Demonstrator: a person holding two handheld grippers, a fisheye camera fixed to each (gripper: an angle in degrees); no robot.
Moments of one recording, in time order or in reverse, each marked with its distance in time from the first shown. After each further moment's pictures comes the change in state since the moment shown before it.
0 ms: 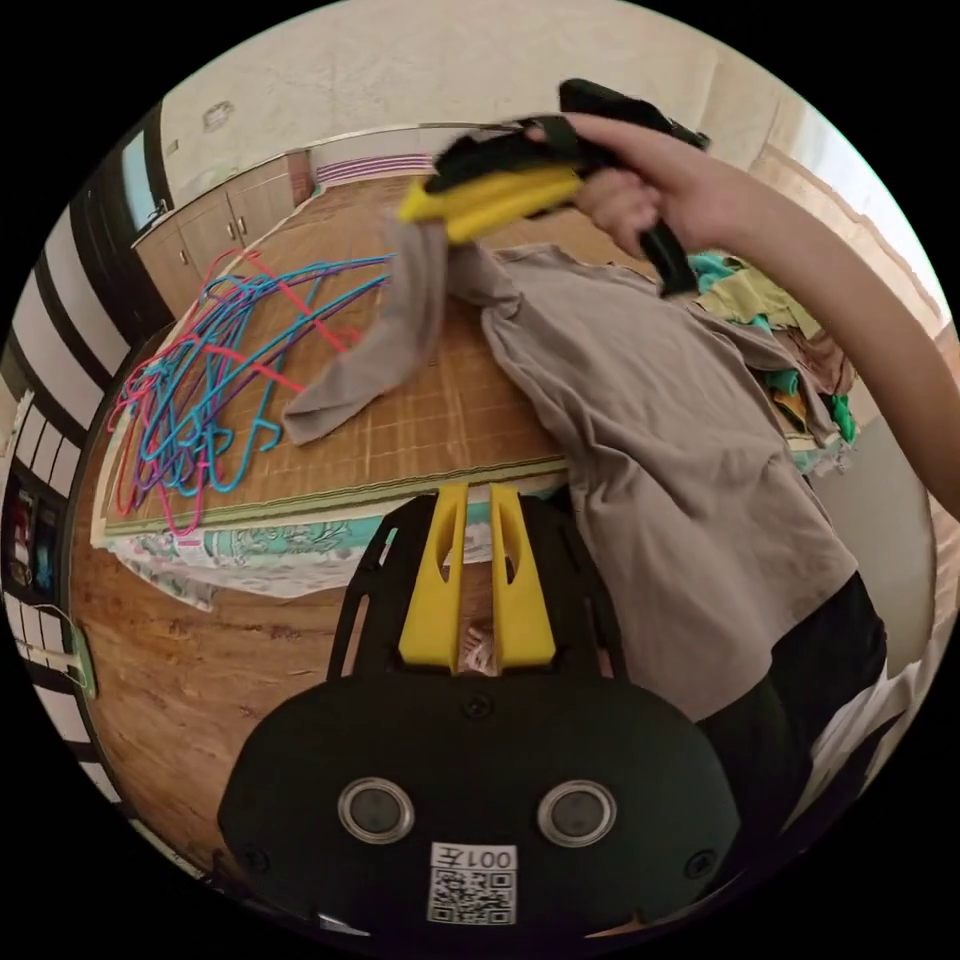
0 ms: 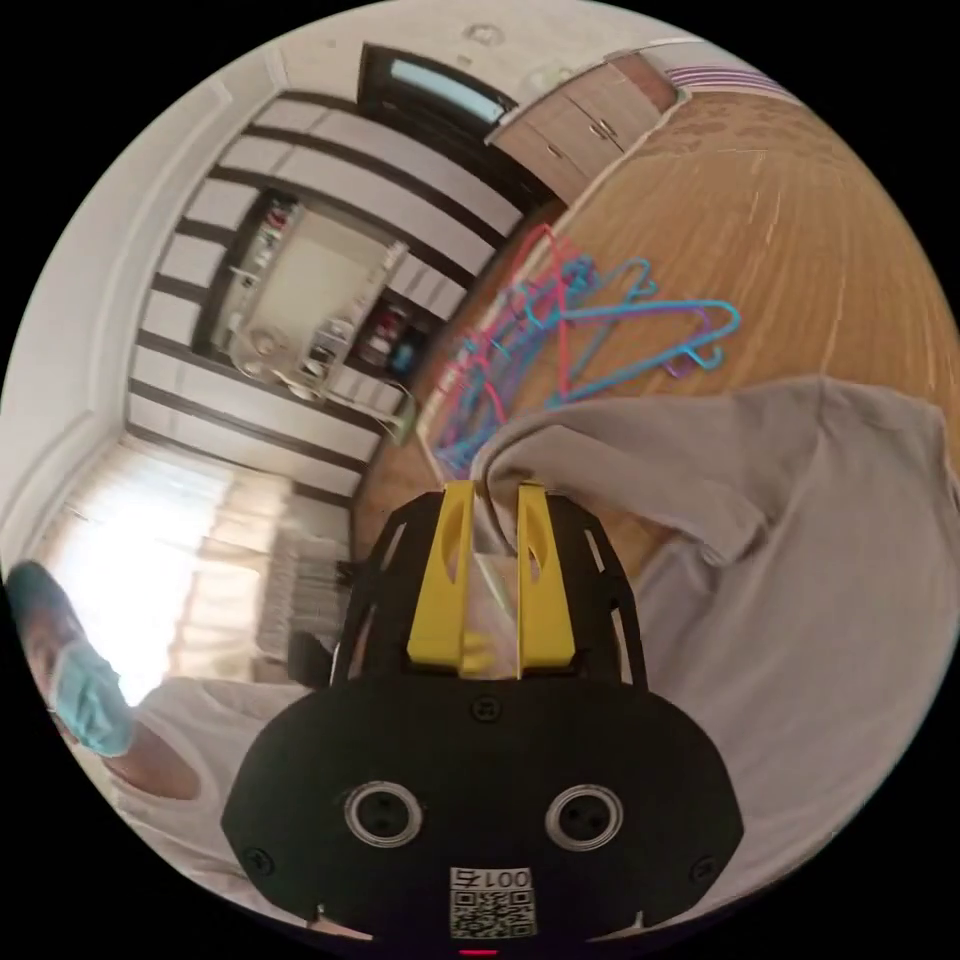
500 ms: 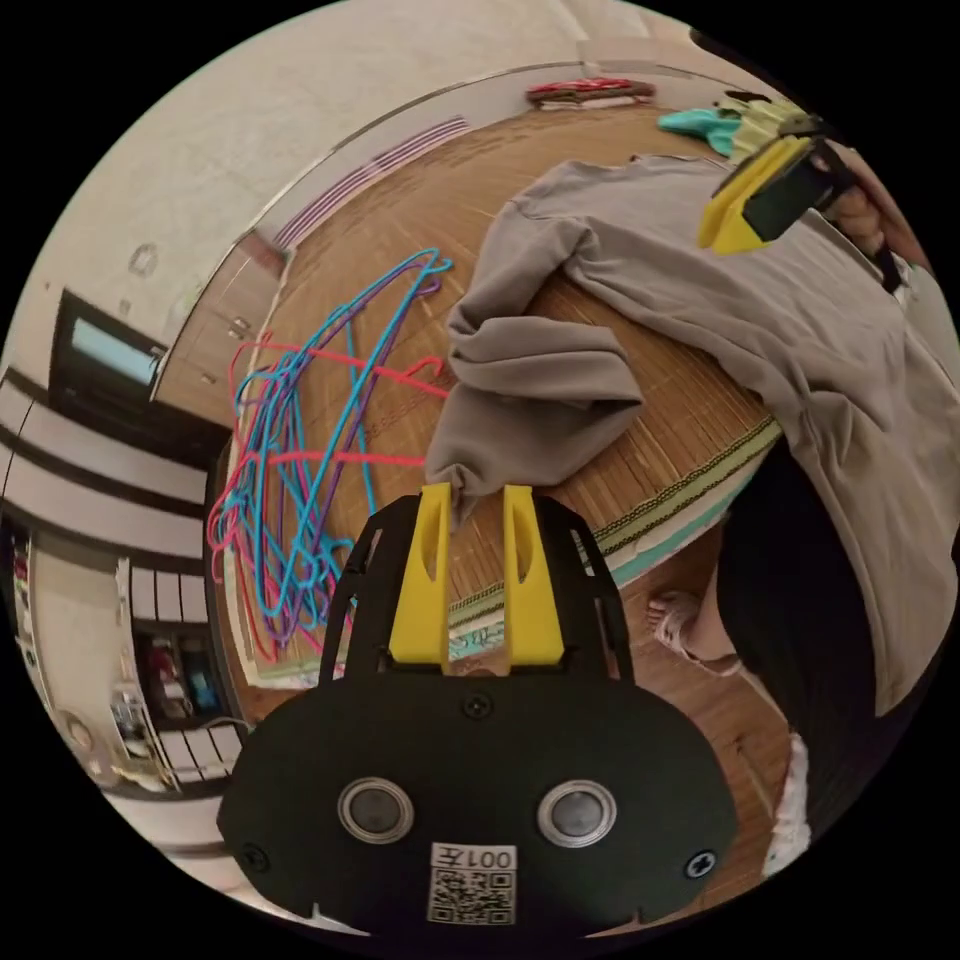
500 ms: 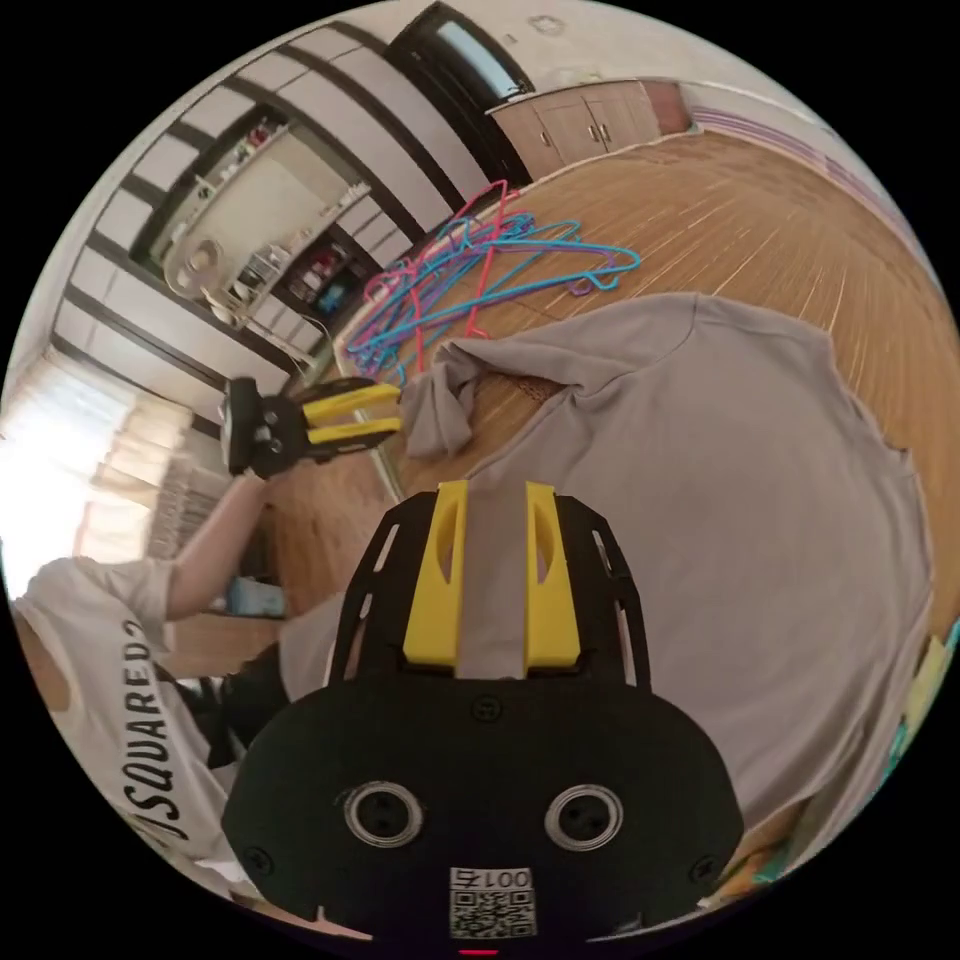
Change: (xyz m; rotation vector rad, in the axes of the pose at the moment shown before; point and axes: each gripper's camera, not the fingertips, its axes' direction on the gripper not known) left arm 0.032 -0.039 0.099 -0.094 -0.326 0.428; right arm -0.041 0.111 0.003 -0.039 0.335 -0.155
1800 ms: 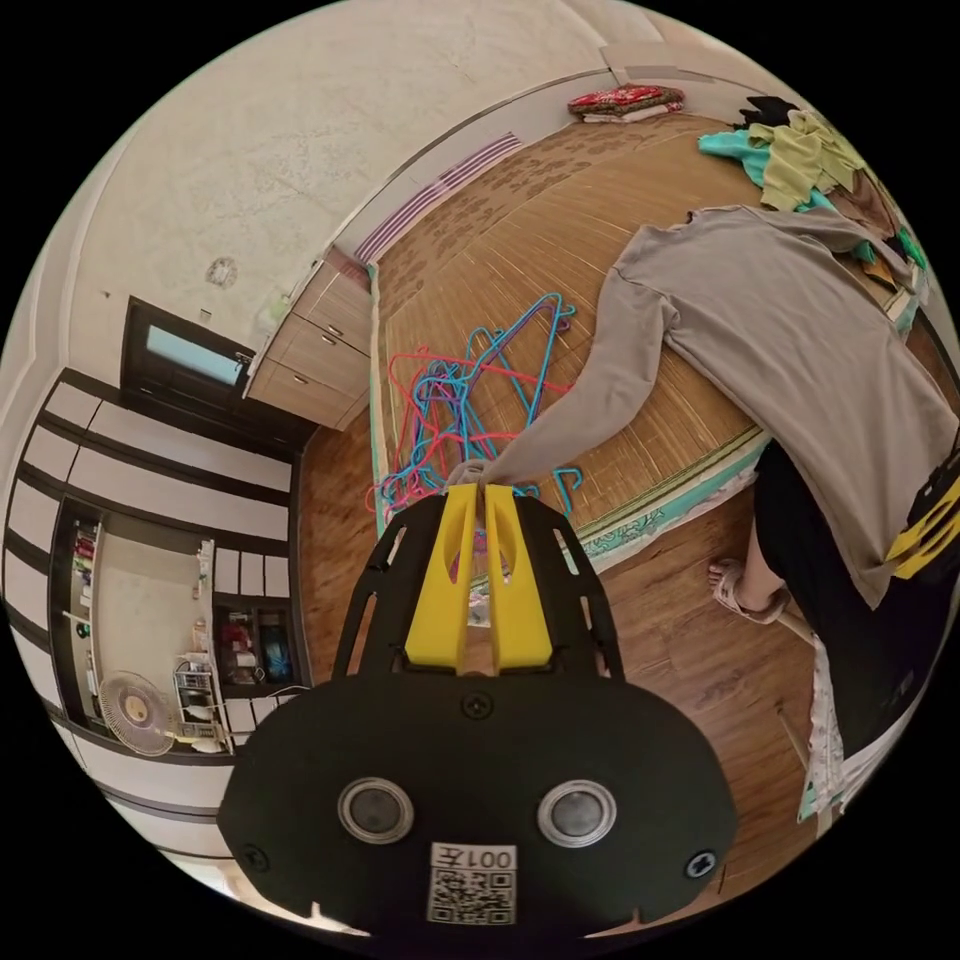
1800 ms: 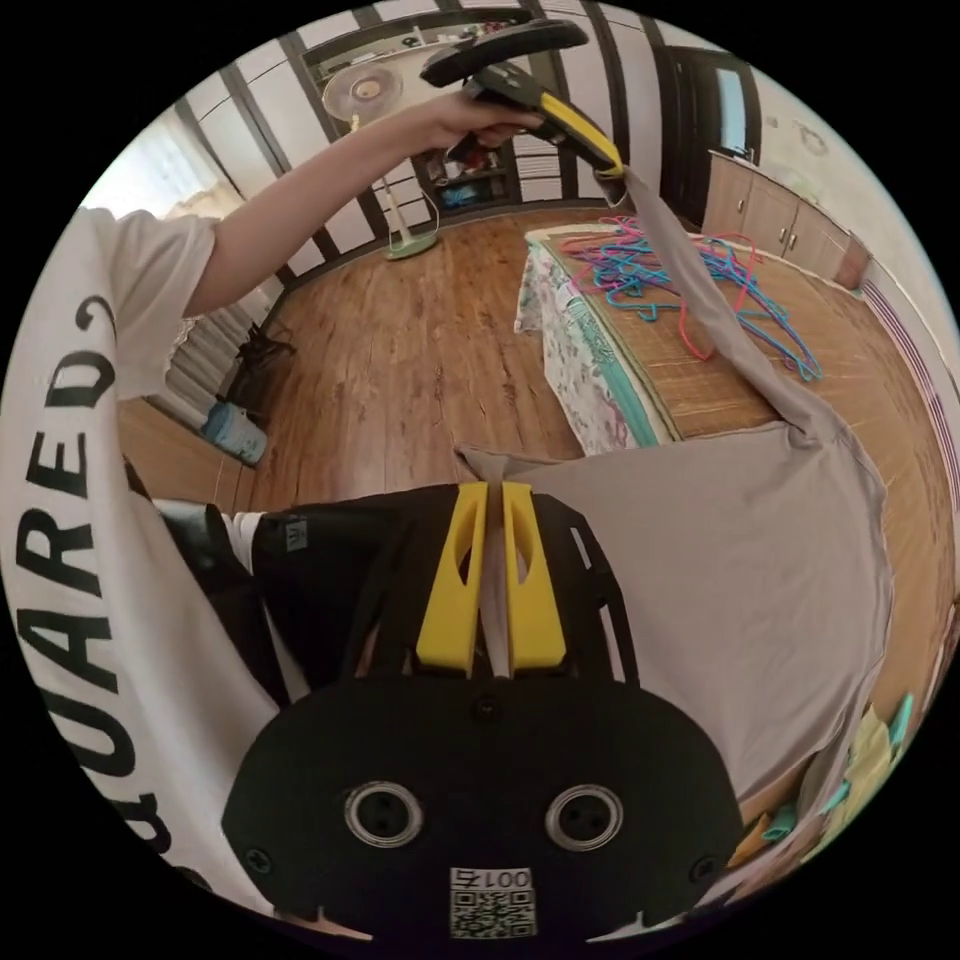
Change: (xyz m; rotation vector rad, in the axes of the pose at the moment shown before) left arm 0.025 0.027 -0.212 -0.024 -0.228 -0.053; right arm -0.316 0.228 -0.003 -0.101 0.040 -0.463
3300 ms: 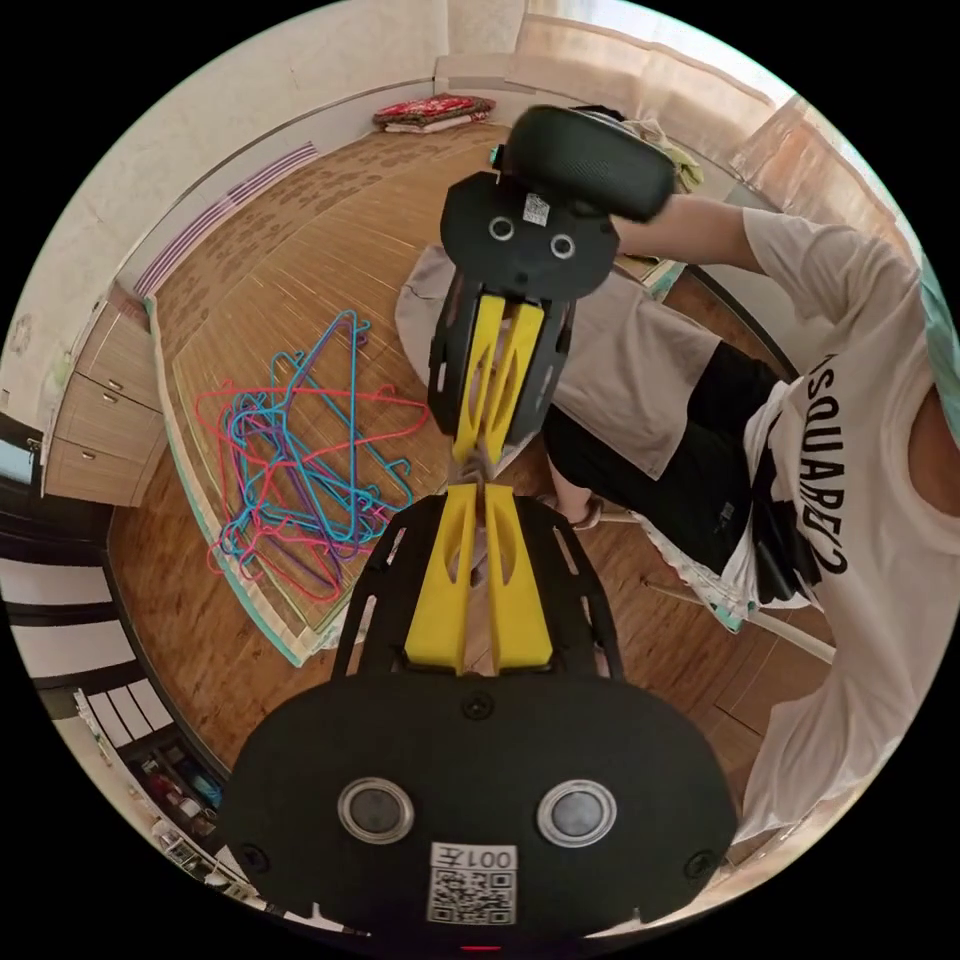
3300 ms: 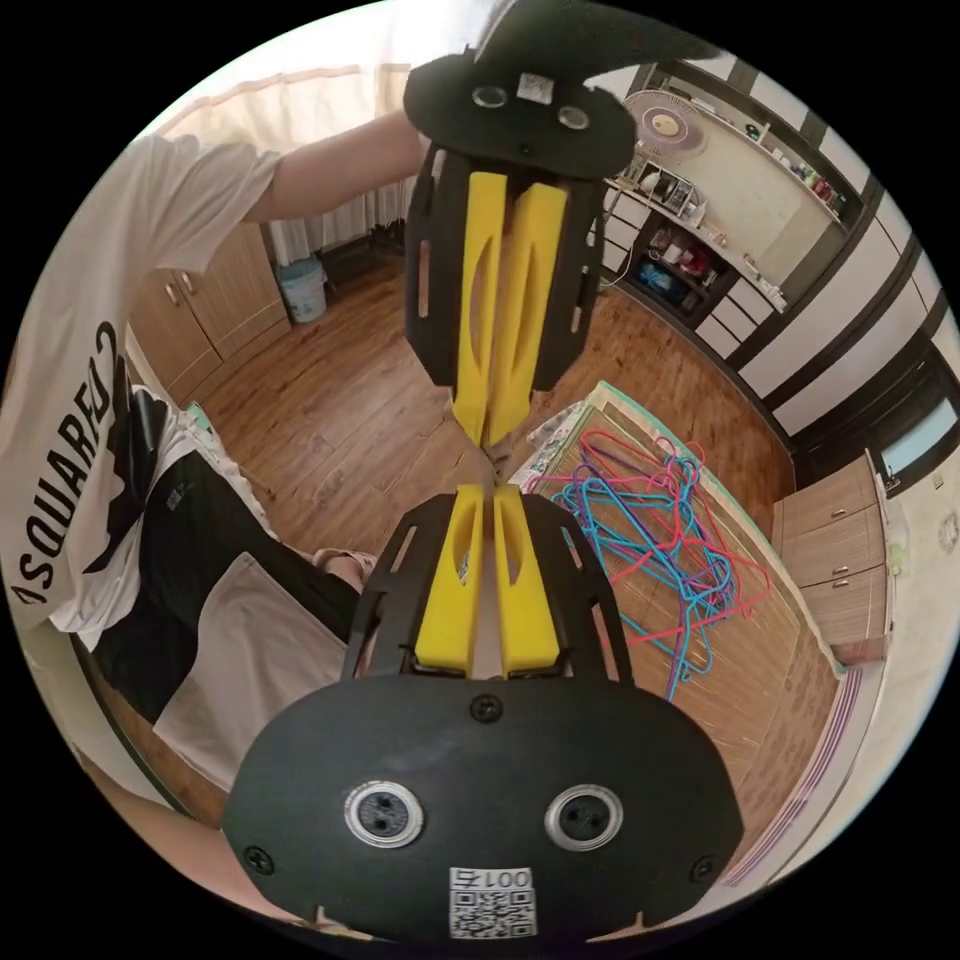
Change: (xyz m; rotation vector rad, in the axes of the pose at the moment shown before) left arm -0.179 0.052 -0.108 0.033 0.669 0.306; right arm 0.091 -0.190 -0.076 0.018 0.030 -0.788
